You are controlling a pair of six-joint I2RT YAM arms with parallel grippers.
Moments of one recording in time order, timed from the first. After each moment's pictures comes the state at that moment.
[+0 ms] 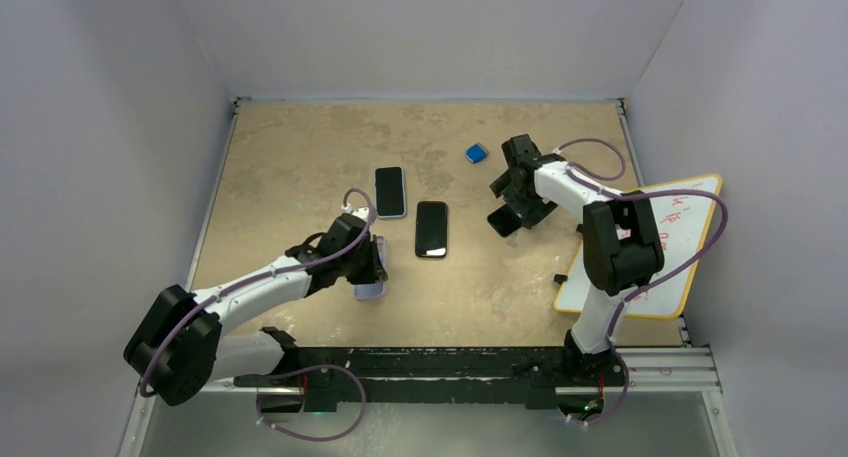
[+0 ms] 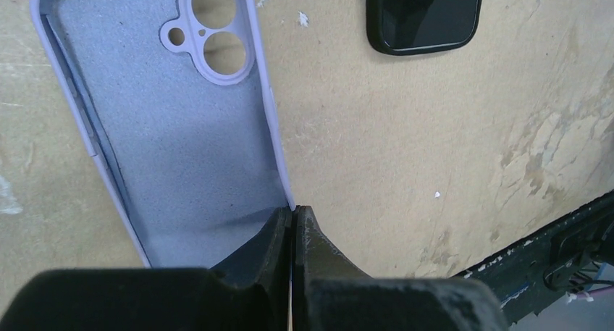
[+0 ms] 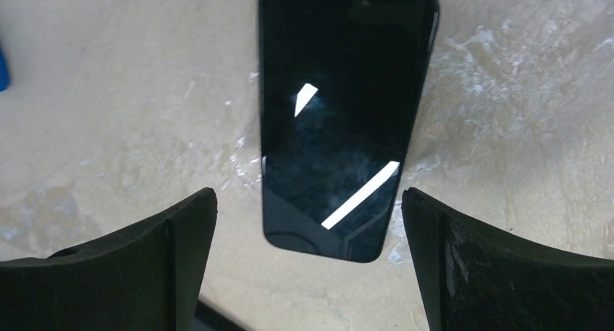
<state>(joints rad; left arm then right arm) -0.63 1.20 0.55 -0.25 0.08 -0.67 0.30 1.82 1.25 -0.66 0.29 1.17</state>
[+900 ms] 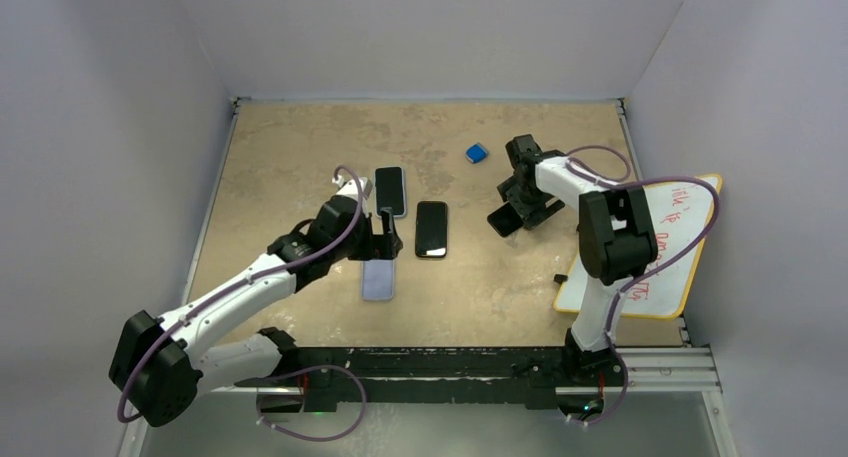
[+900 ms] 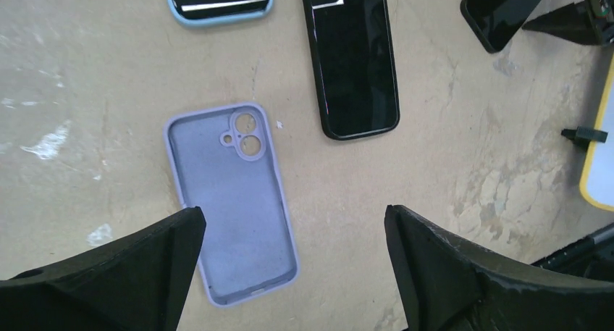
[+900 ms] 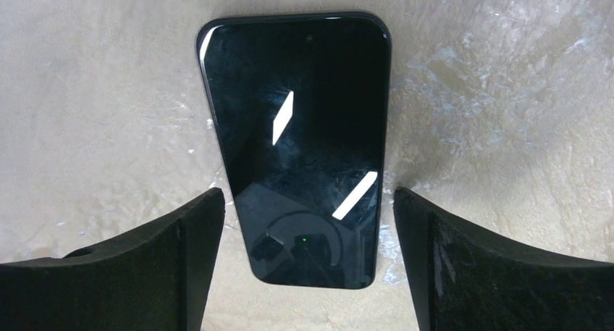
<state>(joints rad) -0.66 1.10 0.70 -0.33 -0.06 -0.59 0.25 1.89 1.29 -0.74 0.29 1.26</state>
